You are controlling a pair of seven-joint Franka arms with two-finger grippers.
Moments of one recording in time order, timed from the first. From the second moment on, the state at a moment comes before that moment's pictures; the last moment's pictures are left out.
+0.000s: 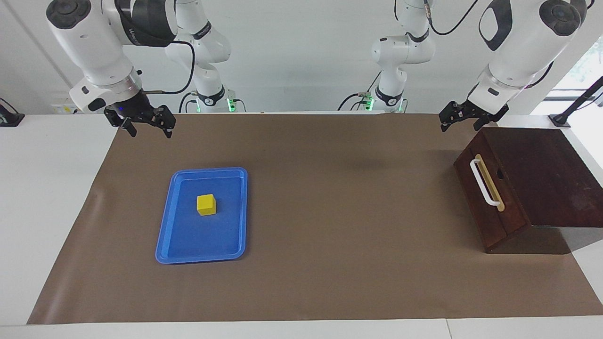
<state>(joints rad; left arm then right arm) -0.04 0.00 -0.05 -1.62 0.01 1.48 -0.02 -0.01 -0.03 -0.01 -1.70 -0.02 1.60 0.04</state>
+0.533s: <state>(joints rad) -0.04 0.02 -0.05 -1.68 0.12 1.71 -0.01 -0.04 0.04 -0.02 -1.72 0.08 1.72 0.62</state>
